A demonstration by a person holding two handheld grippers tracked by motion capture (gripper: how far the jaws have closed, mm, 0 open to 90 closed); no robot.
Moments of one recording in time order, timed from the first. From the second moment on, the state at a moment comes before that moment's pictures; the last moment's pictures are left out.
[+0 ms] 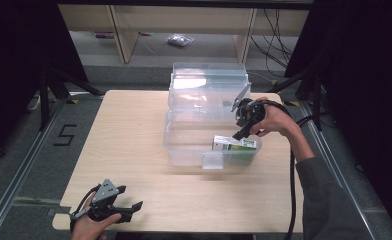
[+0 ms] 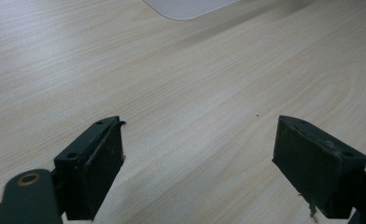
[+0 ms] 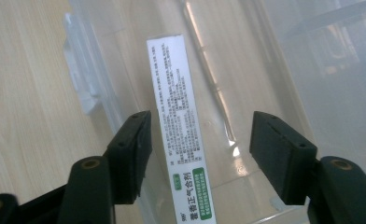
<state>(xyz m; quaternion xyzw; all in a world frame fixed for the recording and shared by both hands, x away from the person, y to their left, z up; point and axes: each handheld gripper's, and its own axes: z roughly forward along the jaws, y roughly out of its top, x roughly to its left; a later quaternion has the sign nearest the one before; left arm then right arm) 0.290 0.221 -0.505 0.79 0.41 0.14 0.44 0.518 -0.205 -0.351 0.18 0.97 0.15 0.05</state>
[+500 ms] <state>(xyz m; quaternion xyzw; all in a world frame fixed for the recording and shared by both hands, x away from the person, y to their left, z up) 0.290 0.220 -0.506 0.79 0.41 0.14 0.44 0.496 -0.219 -0.340 0.26 0.93 0.23 0.09</state>
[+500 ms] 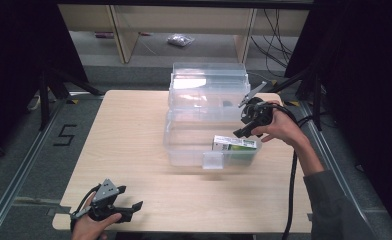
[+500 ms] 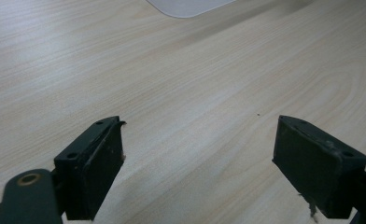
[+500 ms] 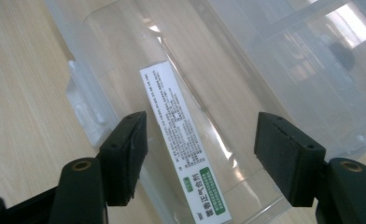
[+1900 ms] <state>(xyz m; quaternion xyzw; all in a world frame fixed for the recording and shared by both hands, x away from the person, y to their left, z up) 0.292 0.221 -0.506 0.78 0.42 0.14 0.44 0.436 -0.230 -0.366 0.35 0.85 0.37 0.10</state>
